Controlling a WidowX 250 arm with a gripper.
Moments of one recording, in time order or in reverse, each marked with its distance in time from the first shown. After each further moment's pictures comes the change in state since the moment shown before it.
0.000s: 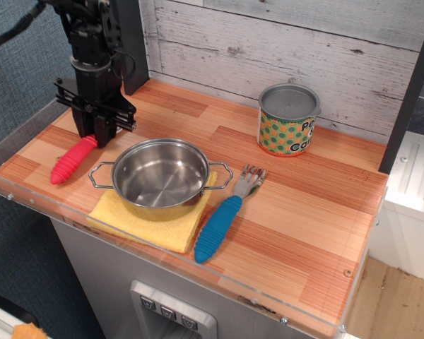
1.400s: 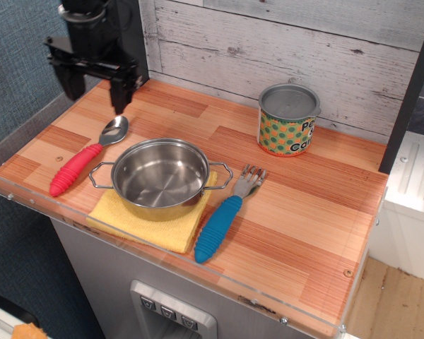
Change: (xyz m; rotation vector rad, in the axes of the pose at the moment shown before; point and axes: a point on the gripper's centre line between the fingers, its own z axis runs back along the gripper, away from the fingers) arm 0.005 -0.010 0.067 -0.045 -0.100 0.113
